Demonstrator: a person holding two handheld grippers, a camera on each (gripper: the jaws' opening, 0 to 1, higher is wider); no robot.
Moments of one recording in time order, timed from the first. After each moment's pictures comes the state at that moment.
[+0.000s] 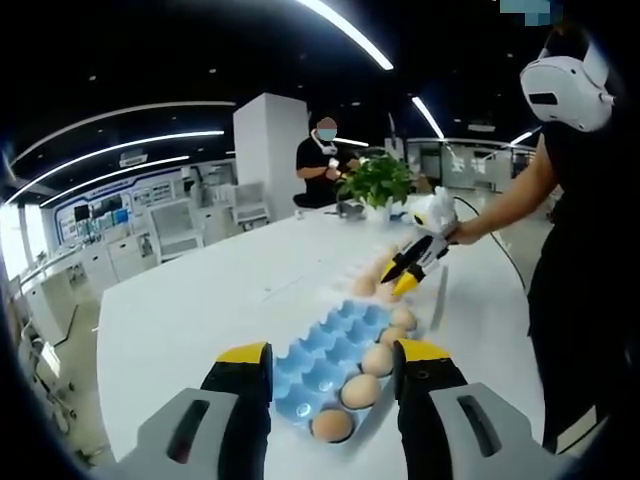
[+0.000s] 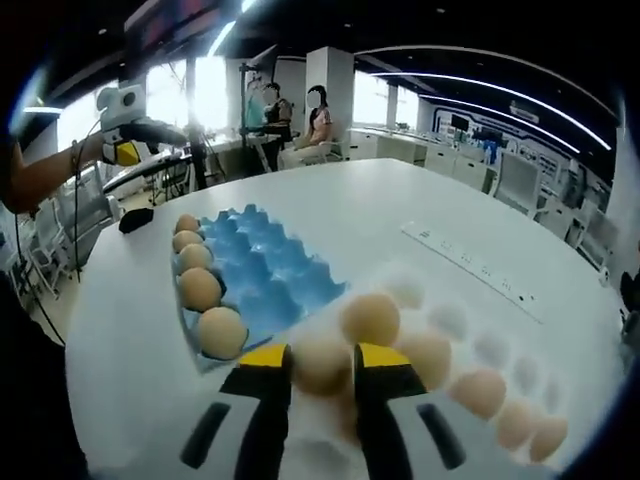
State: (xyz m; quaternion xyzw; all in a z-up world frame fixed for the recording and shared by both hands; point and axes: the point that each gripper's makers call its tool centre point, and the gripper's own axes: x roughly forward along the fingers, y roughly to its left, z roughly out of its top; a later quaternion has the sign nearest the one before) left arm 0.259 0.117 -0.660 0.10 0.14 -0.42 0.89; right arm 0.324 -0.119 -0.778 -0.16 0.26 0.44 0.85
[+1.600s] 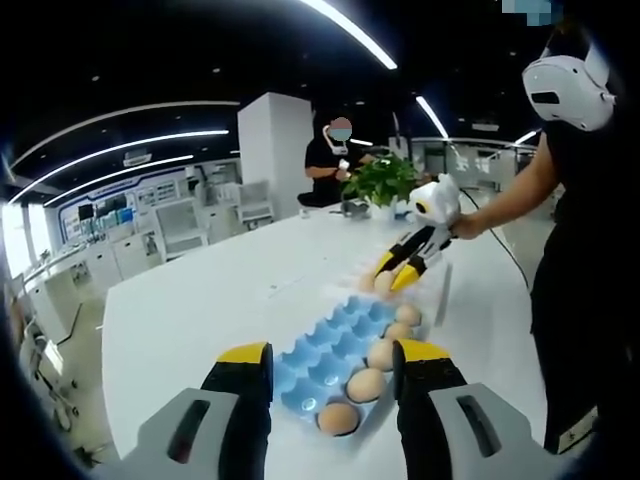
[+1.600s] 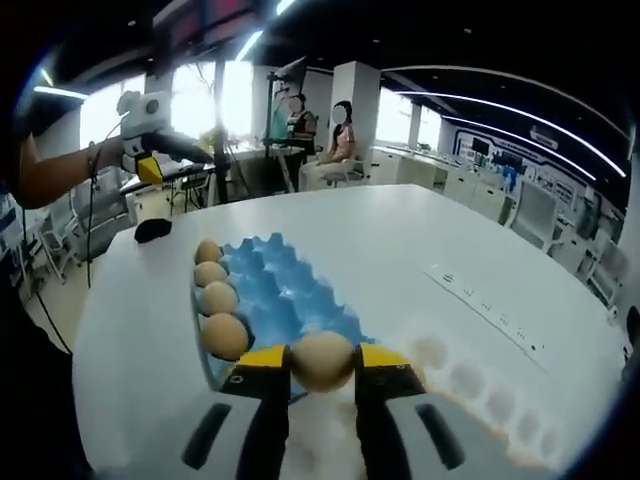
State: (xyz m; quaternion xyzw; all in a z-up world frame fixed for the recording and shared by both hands) left arm 0.259 0.127 -0.663 0.10 0.14 -0.41 0.89; right arm 0.324 -0.071 -0.741 -0.16 0.21 0.48 0.84
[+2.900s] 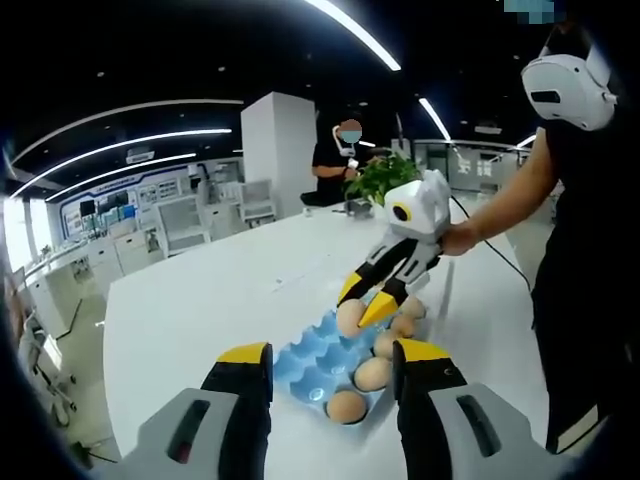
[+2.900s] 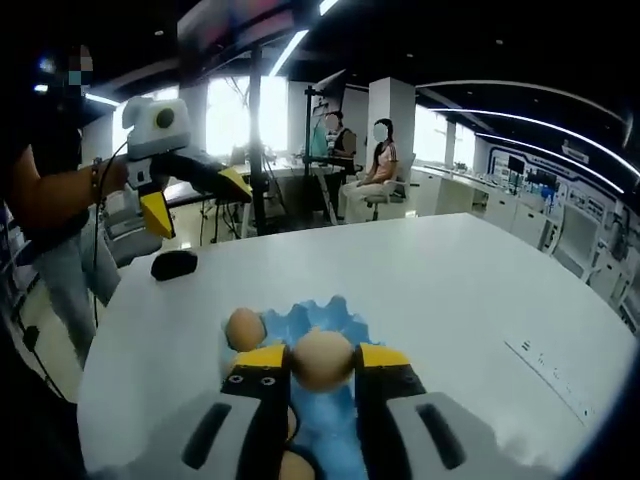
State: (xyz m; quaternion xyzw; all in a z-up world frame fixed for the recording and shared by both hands) left arm 0.262 0.143 -0.669 0.09 0.14 -0.41 0.90; right arm 0.316 0.063 -0.733 -0.15 0.18 0.55 0.80
